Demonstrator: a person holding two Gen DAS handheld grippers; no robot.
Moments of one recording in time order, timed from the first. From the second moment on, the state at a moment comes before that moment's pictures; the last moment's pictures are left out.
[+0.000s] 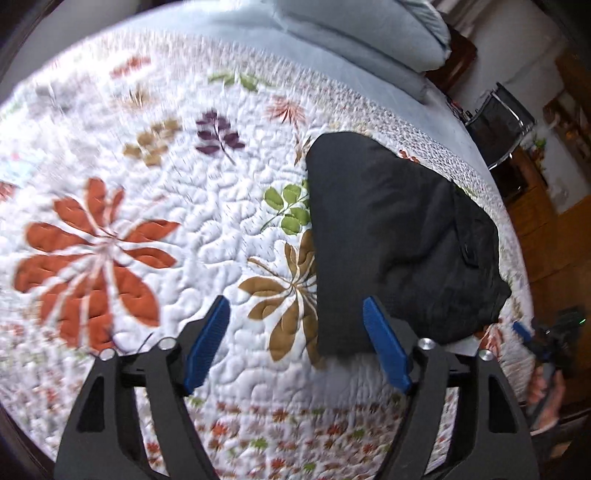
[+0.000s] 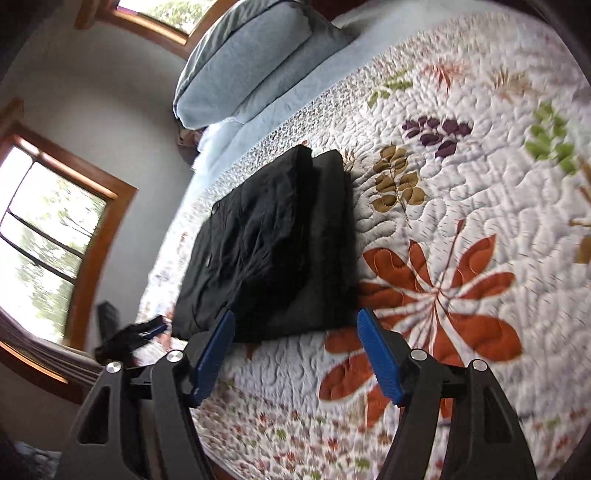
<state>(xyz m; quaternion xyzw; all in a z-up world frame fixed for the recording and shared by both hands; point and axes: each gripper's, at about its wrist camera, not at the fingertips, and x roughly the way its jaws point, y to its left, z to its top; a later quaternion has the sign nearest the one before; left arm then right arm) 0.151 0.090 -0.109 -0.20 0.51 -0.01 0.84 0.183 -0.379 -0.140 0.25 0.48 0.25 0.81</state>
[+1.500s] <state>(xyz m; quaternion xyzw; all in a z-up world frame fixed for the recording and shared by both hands) 0.038 -0.038 0.035 -0.04 0.37 -0.06 0.93 0.057 -0.251 -0.014 0.03 0.33 0.06 0.94</state>
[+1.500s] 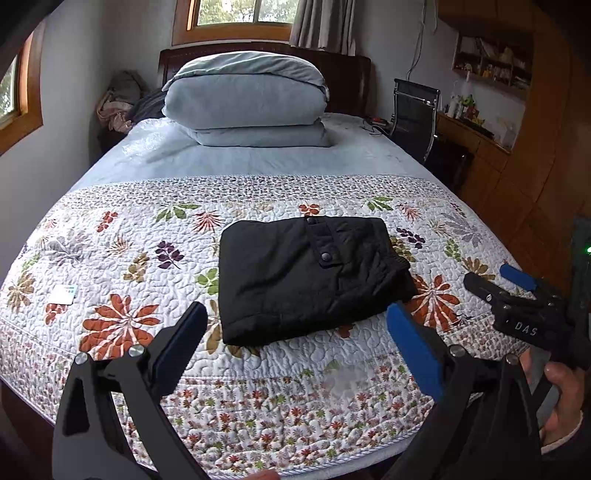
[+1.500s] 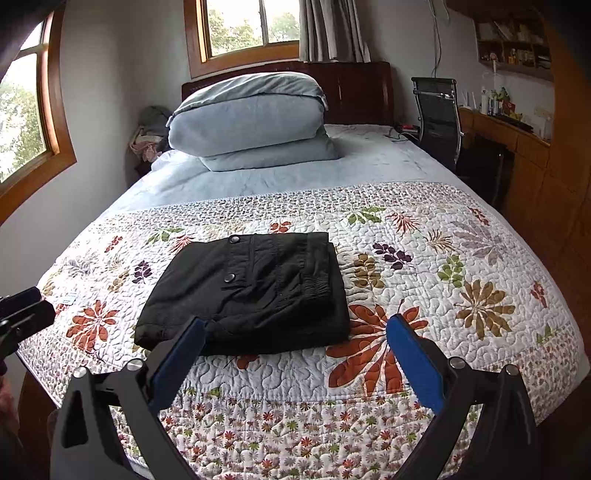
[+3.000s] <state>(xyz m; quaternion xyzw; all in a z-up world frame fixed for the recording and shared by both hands) 0.038 -0.039 0.024 -0.04 0.38 -0.07 0.92 0.059 -0.256 -0.017 0.01 0.34 0.04 0.94</state>
